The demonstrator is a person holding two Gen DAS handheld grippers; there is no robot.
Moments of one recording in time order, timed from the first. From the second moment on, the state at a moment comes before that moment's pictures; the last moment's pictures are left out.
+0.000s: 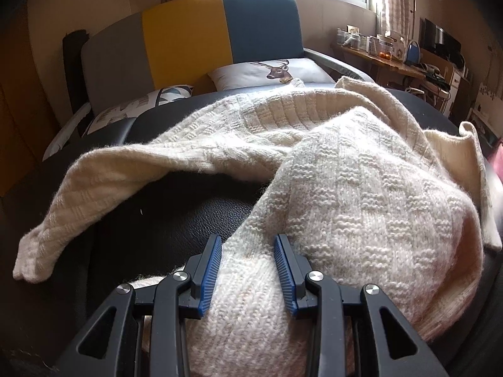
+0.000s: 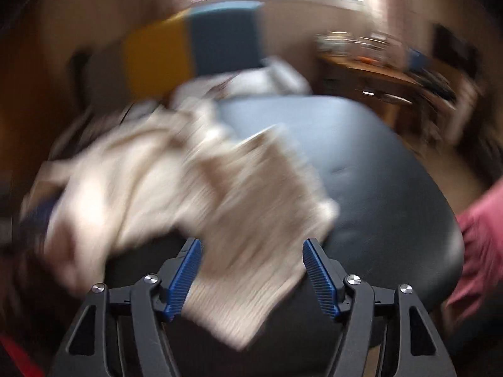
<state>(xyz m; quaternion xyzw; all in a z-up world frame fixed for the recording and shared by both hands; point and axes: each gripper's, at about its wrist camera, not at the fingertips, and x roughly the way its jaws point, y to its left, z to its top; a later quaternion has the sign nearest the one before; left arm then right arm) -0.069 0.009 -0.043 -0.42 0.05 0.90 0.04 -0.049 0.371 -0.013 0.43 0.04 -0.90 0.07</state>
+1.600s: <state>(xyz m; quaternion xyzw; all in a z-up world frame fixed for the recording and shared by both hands) -0.064 -0.056 -0.039 -0.45 -0.09 0.89 0.06 -0.071 0.302 0.012 0.48 -0.06 -0.86 0.16</state>
